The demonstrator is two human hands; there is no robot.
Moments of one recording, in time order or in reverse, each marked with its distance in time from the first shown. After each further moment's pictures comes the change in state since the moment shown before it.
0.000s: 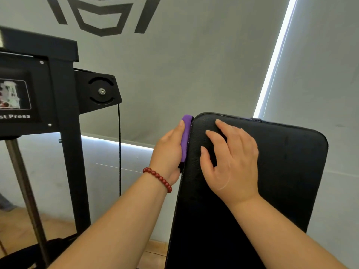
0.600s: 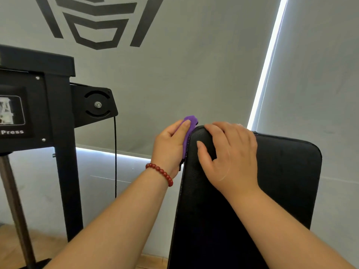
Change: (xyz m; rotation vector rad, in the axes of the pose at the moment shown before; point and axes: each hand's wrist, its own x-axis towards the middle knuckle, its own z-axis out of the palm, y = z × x) left_hand 0.019 0.022 0.016 -0.028 -0.035 0.213; right_hand 0.038 0.005 0.000 -0.031 -0.045 0.068
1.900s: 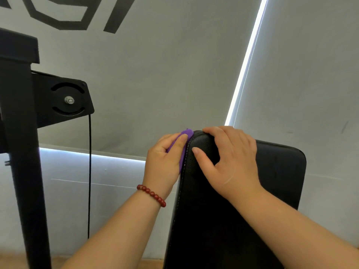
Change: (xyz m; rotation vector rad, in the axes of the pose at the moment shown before) left_hand 0.008 -0.023 -0.021 0.059 -0.081 0.121; right_hand 0.018 -0.007 -0.009 -0.016 -0.217 0.079
